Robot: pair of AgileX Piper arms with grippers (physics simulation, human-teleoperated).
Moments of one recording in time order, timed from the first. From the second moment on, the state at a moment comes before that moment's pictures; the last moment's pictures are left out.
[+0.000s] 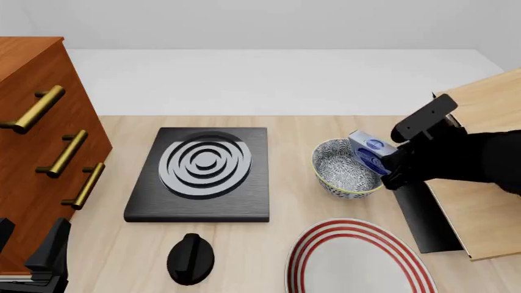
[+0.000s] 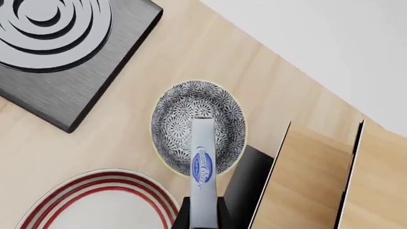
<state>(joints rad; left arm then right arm) 0.00 0.00 0.00 0.00 0.00 0.21 1.18 -0.86 0.54 -0.40</state>
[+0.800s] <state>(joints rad) 0.00 0.00 0.00 0.00 0.00 0.23 1.34 -0.84 0.38 -0.37</state>
